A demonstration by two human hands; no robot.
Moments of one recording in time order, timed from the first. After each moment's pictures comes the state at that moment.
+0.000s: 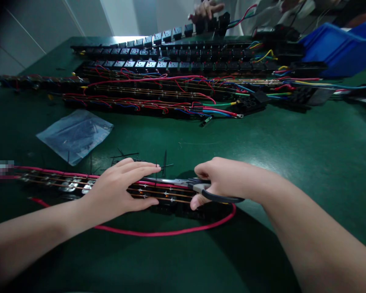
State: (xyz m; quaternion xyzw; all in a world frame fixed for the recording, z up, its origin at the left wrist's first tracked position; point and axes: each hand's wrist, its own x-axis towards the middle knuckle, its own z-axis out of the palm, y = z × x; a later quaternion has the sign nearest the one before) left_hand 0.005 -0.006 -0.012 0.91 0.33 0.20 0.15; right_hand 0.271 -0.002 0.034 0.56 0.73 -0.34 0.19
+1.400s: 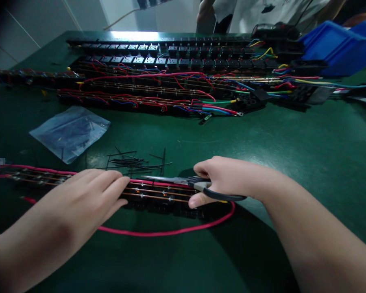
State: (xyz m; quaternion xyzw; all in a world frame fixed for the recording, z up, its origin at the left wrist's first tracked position) left_hand -0.012 -0.035 0.035 0.95 0.31 0.02 -0.10; right_hand 0.278 -0.001 0.031 0.53 0.73 -0.39 0.19
